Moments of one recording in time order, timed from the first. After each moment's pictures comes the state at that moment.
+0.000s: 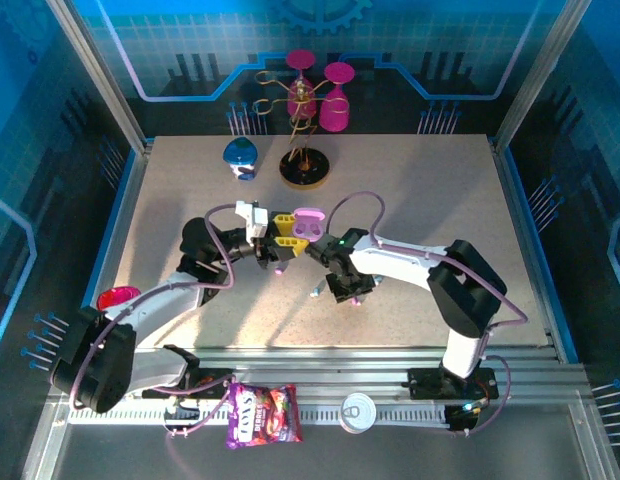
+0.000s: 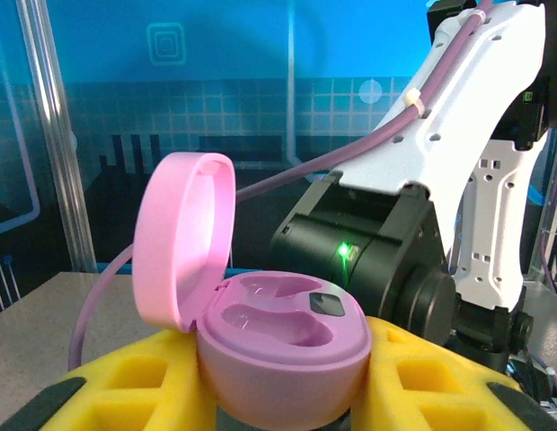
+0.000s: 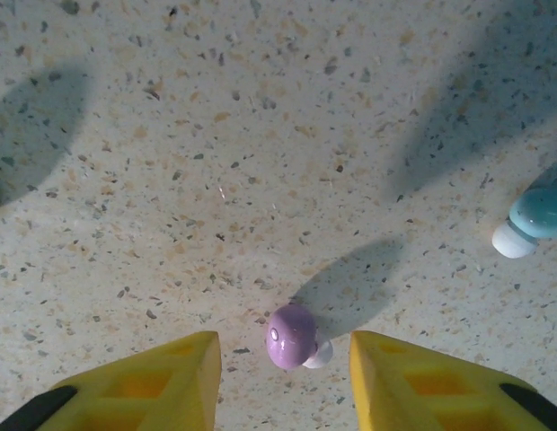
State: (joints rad) left arm -0.39 1.23 0.57 0.97 0.98 -0.22; right arm 0.86 1.81 1.22 -1.01 0.16 0.60
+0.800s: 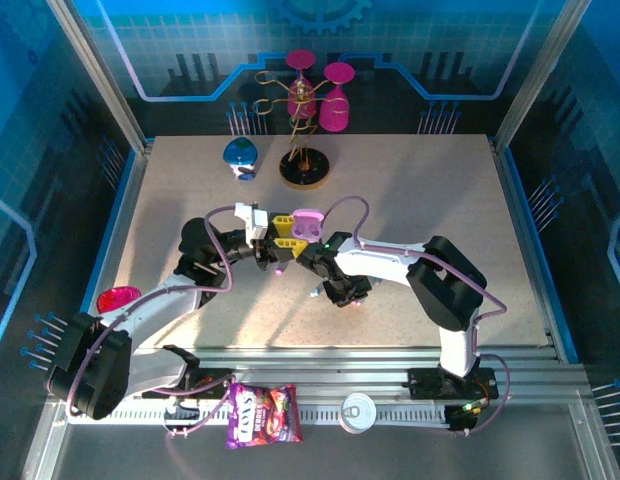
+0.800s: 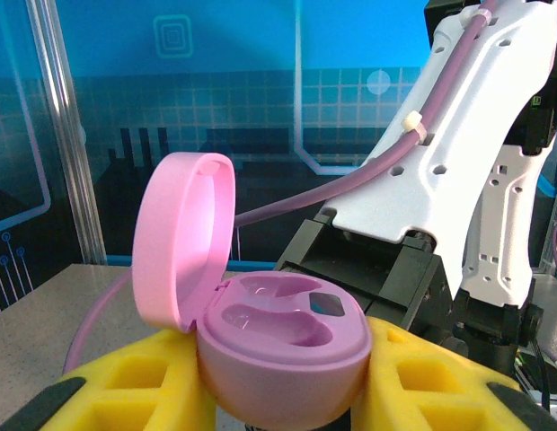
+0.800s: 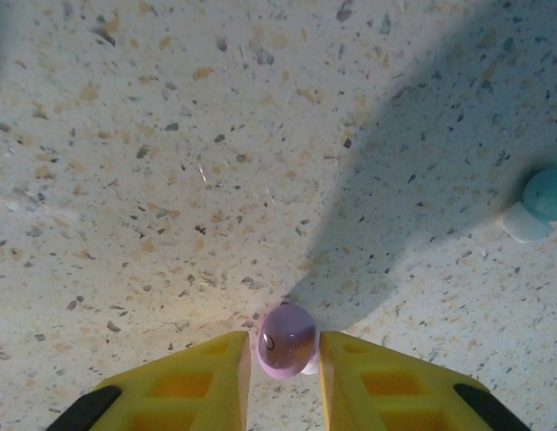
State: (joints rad) left arm -0.39 1.20 0.56 0.91 0.97 -0.18; right arm 0.90 1.91 1.27 -1.09 0.21 0.62
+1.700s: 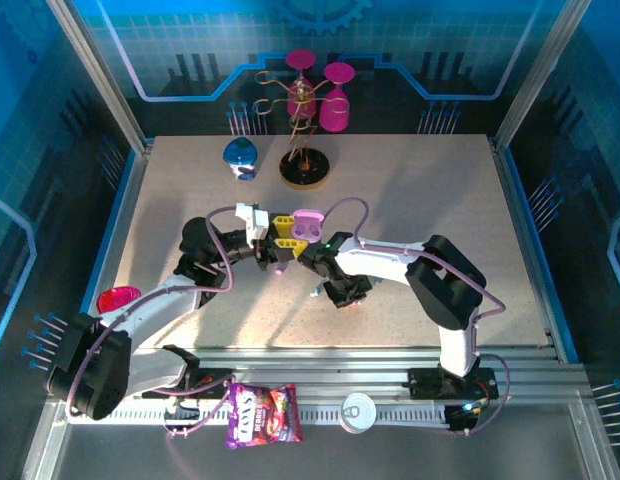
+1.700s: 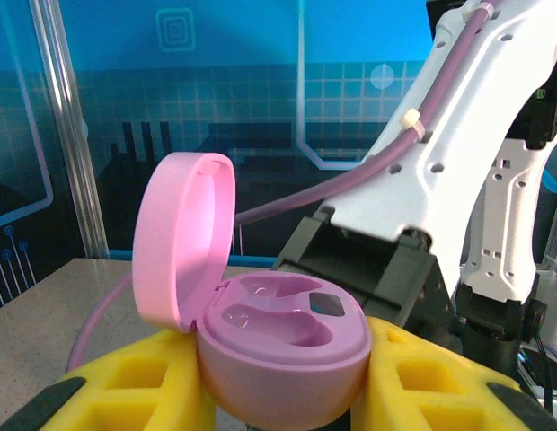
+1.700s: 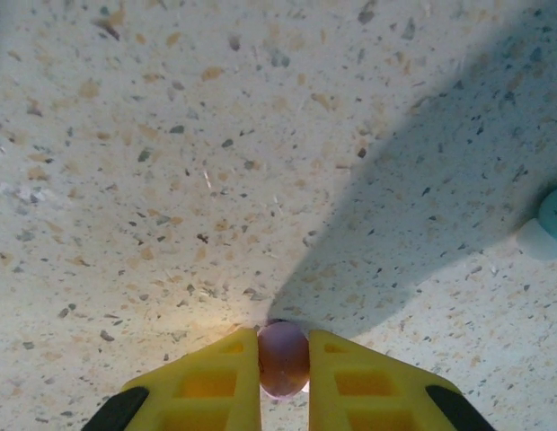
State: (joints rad) left arm -0.39 1.20 0.56 0.89 0.96 -0.17; right arm 0.88 1.89 1.24 -1.06 0.18 0.57
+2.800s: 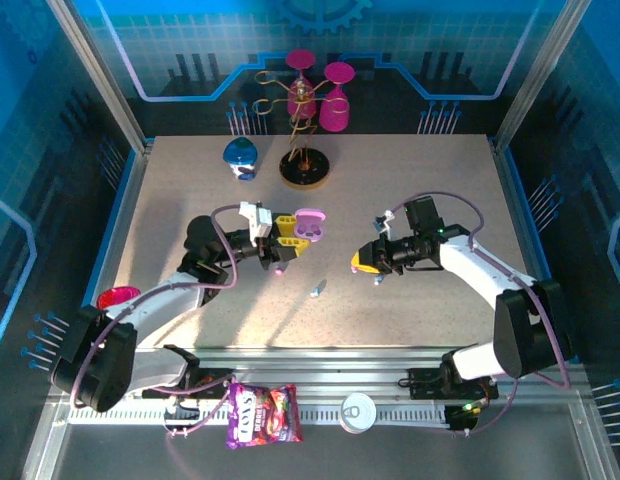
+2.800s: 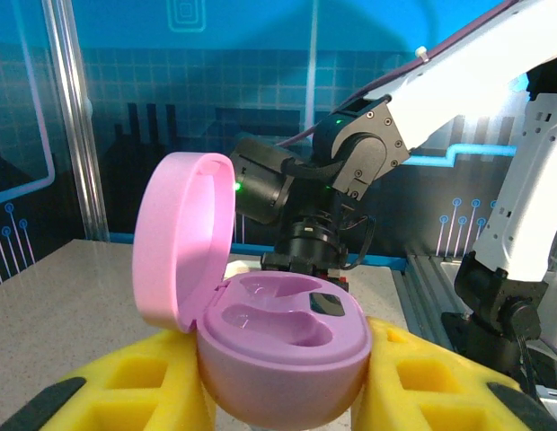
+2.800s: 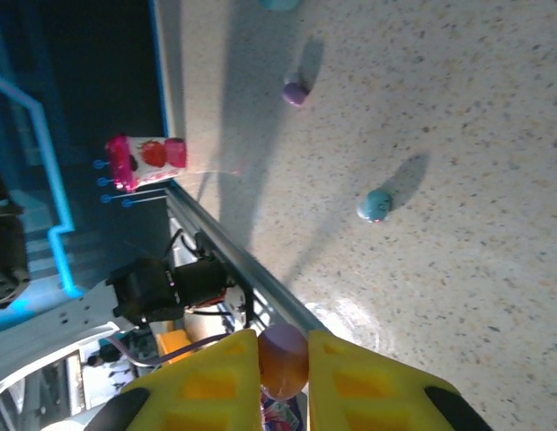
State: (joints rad) left arm -0.39 1.25 0.56 0.90 0.95 -0.18; right arm 0.26 1.41 0.84 -0.51 -0.96 0.54
